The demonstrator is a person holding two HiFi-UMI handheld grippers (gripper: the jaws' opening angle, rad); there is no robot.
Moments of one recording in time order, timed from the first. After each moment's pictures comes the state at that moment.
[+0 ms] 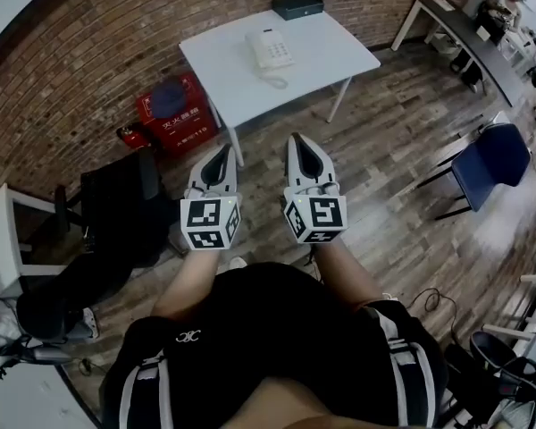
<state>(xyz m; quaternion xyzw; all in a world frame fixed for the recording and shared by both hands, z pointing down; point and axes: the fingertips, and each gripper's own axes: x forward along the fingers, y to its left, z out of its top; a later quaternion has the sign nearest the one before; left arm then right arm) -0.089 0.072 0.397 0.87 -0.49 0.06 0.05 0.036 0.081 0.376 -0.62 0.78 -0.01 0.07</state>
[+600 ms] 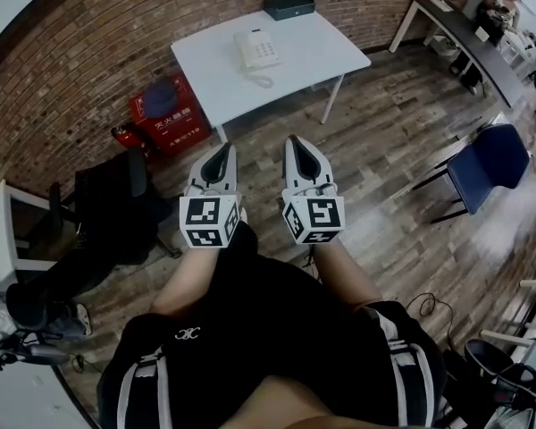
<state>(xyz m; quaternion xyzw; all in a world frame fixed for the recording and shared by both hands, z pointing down) -0.028 0.090 0.399 0.87 -0.49 0.06 0.03 0.089 0.102 0.386 -0.61 0.79 -0.01 0.07</state>
